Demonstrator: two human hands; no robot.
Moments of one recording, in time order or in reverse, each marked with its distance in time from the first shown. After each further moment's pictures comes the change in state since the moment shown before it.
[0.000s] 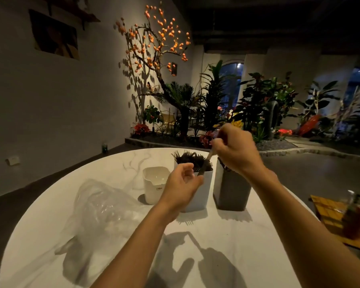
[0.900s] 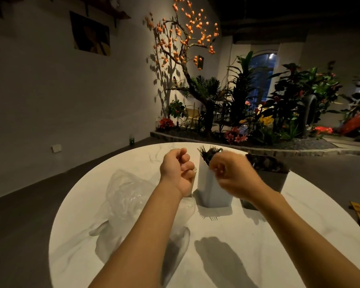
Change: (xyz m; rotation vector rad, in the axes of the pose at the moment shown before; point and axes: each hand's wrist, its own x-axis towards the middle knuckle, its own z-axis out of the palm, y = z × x) left_hand 0.012 0.027 -0.052 -0.906 0.265 -0.339; right_hand -0.034 -0.002 0.054 -0.093 -0.365 -0.204
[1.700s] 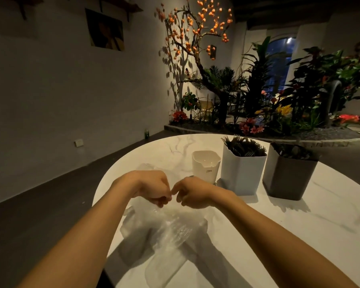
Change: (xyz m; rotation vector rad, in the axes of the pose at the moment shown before) left_hand -0.031 0.090 -0.111 1.876 -0.143 -0.258; right_hand 0.021 -0.111 0.106 0.119 -0.652 -0.055
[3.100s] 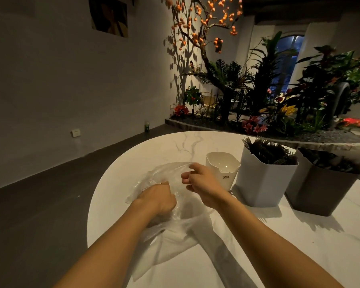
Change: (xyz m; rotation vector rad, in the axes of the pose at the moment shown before) left_hand 0.099 -0.064 0.034 0.223 0.333 -0.043; right_hand 0.095 0.025 0.025 1.003 0.409 0.241
